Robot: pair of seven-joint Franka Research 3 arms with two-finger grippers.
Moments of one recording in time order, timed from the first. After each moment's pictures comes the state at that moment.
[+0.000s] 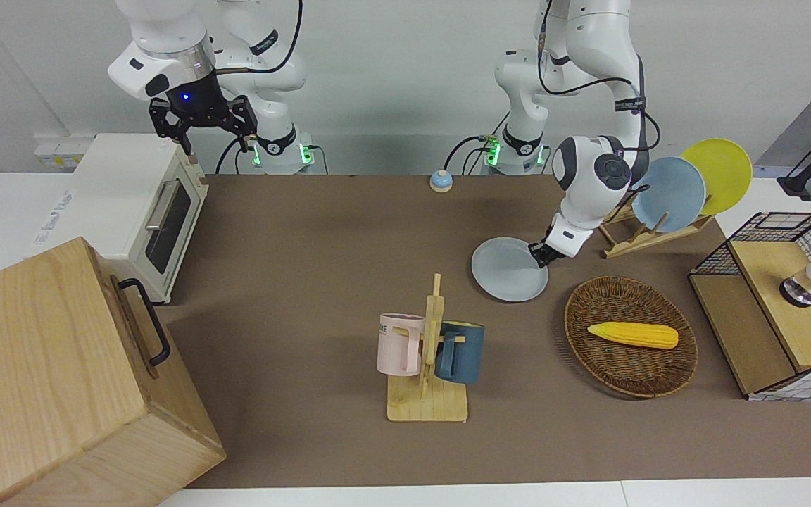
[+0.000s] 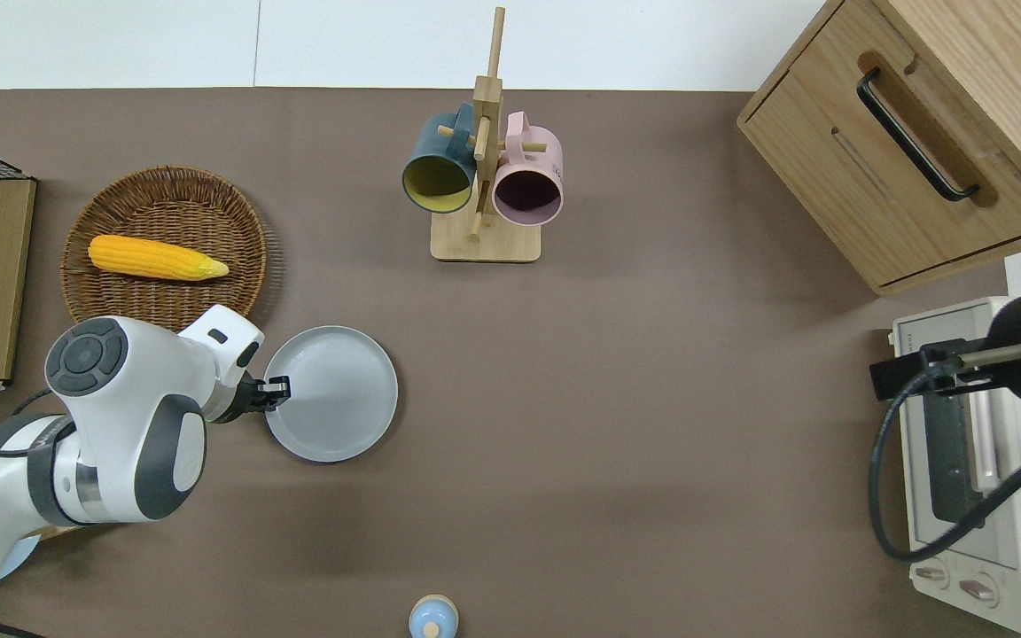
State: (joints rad) left arm -0.23 0.10 0.11 -2.28 -0.12 2.30 -0.18; right arm -0.06 -0.06 0.16 -1.54 -0.04 1.39 0.01
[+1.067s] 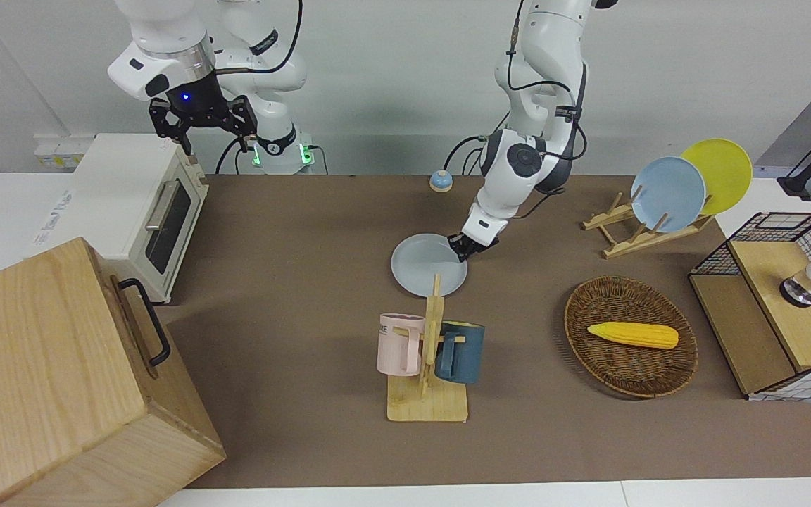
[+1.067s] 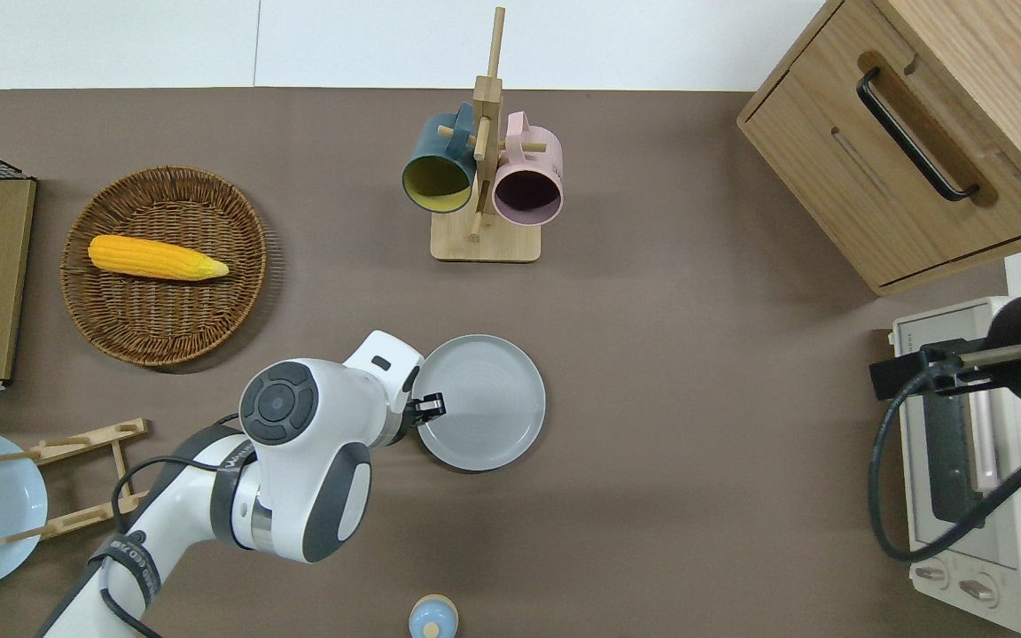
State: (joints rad) left arm -0.23 0.14 -0.25 -2.28 -0.27 2.46 -0.47; right arm -0.06 -0.06 0.16 -1.54 -0.04 1.39 0.01
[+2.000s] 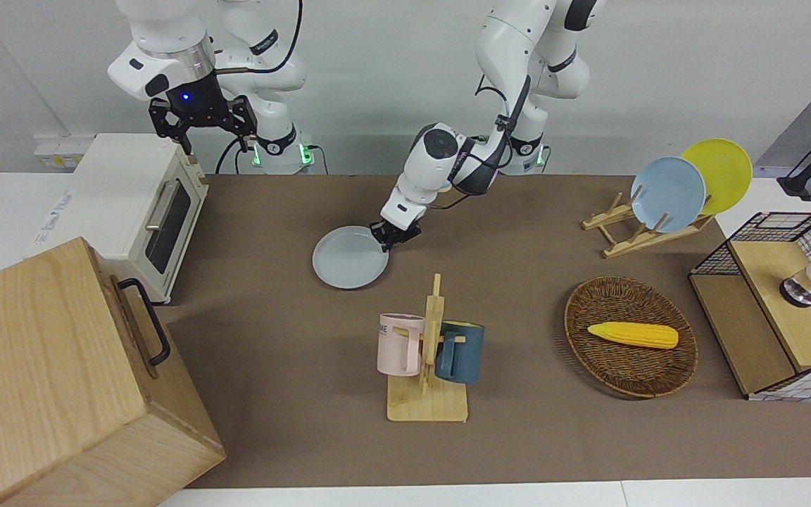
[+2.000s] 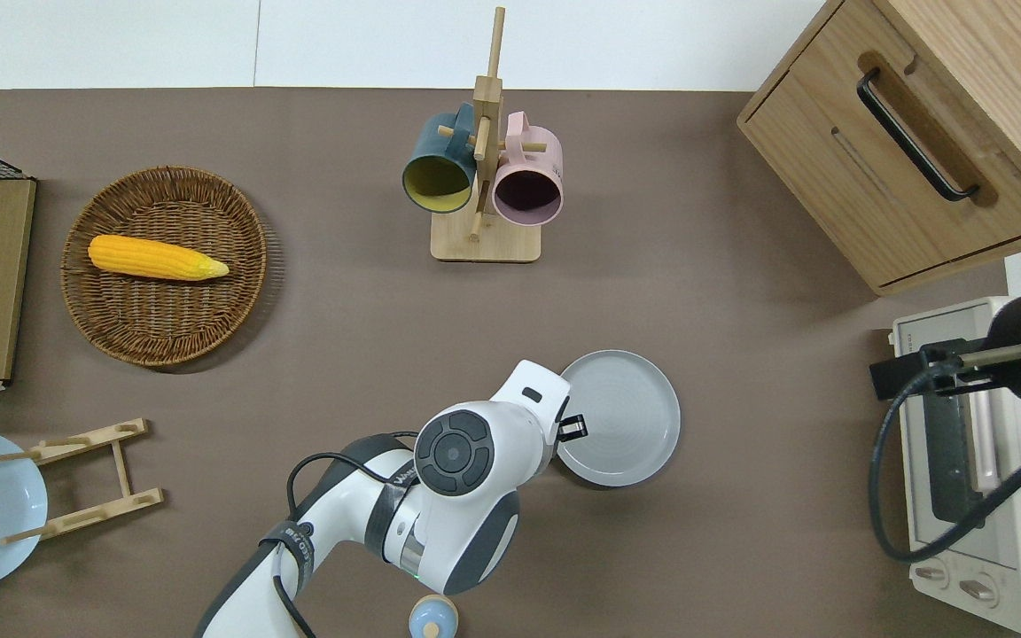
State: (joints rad) left arm -0.40 0.29 -0.37 -2.12 -0.28 2.61 -0.74; right arm -0.06 -0.06 0.16 -1.54 -0.04 1.39 0.01
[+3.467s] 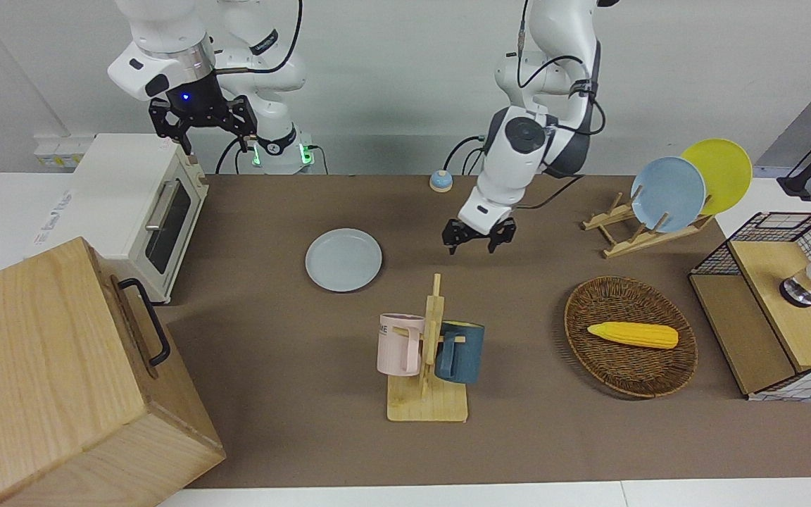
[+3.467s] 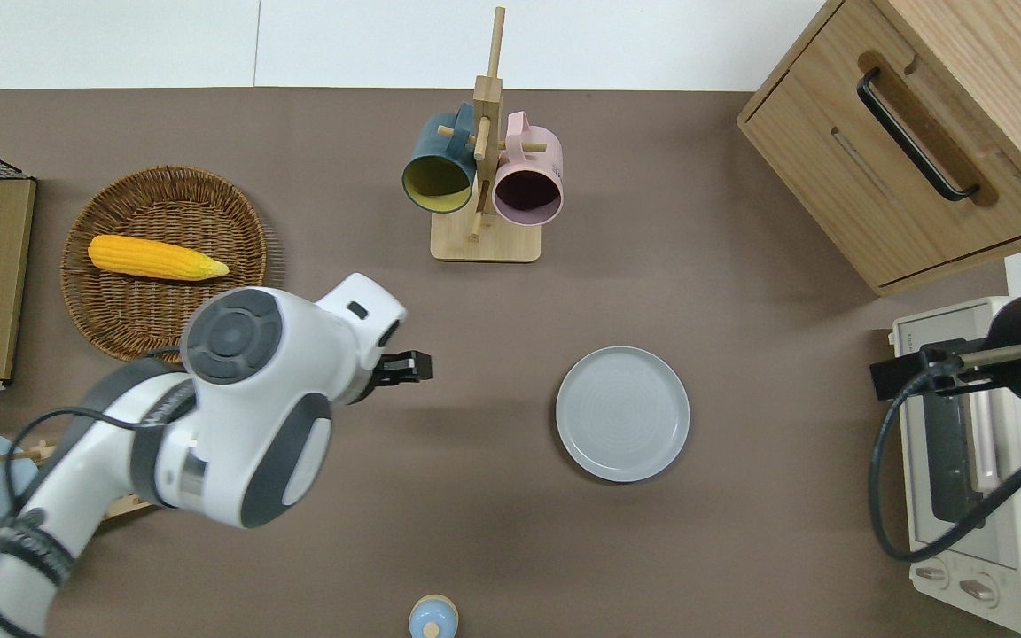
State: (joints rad) left arm -0.07 0.08 -0.32 -2.06 -0.10 2.15 -0.39; right arm -0.06 -0.06 0.16 -1.54 -0.04 1.39 0.01
